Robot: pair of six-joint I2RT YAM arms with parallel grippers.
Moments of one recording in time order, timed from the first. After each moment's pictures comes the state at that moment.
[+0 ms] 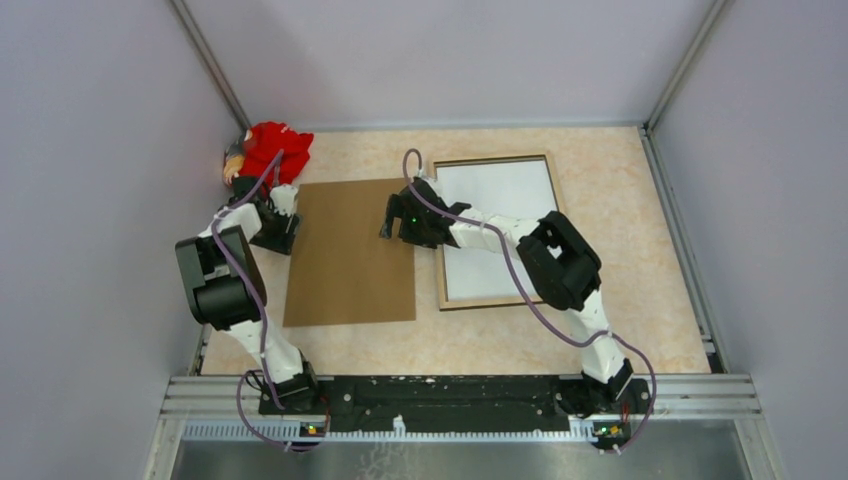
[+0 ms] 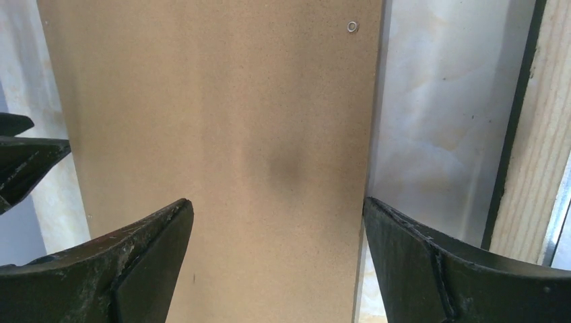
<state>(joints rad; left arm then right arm) 0.30 1.79 1.13 -0.46 0.10 0.57 0.84 2.18 1.59 -0.19 0.07 0.88</state>
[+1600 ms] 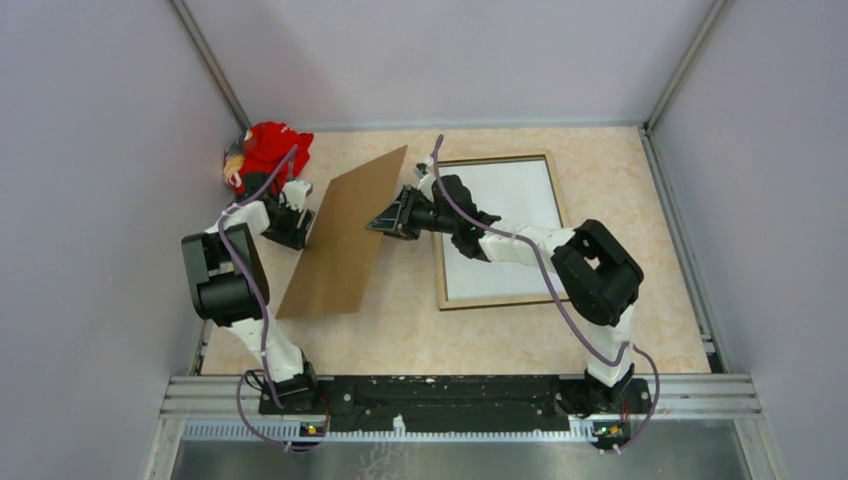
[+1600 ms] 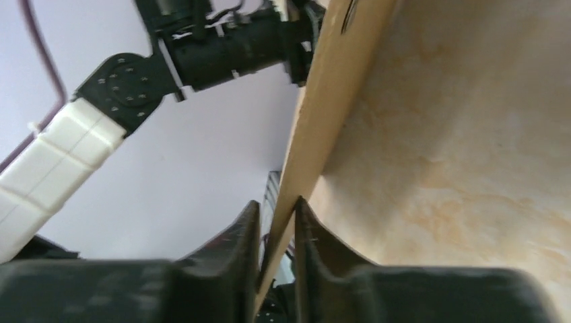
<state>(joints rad) 0.25 1.80 1.13 -0.42 0.19 0.60 0.81 1.93 1.25 0.50 -0.41 1.16</state>
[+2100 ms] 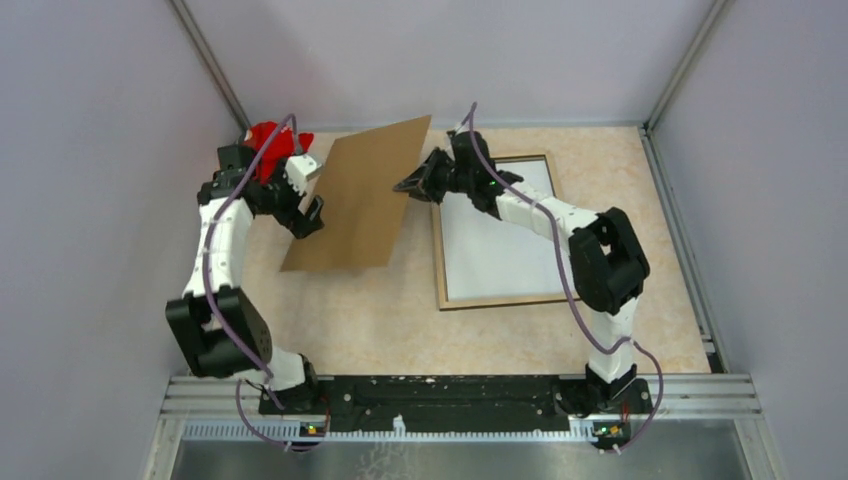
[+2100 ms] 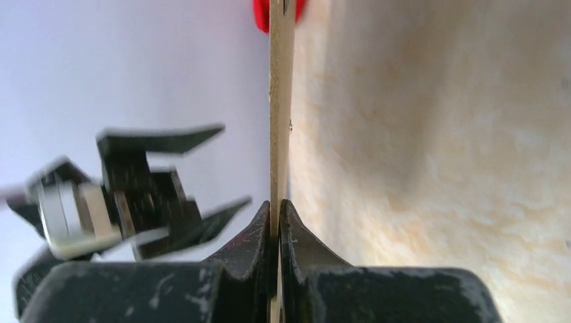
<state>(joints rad) 0.22 1.53 1.31 -0.82 0.61 0.87 0.66 1.95 1.49 0.05 -0.41 1.21</state>
